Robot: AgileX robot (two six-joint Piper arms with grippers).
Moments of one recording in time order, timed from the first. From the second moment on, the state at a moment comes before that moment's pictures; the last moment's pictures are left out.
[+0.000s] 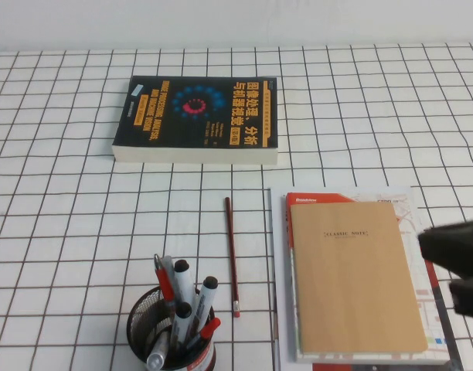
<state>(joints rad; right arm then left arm) 0.63 0.90 -0.85 0.12 0.70 0.10 -0.01 -0.01 0.03 -0.06 0.38 0.12</state>
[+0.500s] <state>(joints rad) 0.62 0.68 -0.49 0.04 0.48 0.10 -0.01 -0.01 0.03 -0.06 0.38 0.12</state>
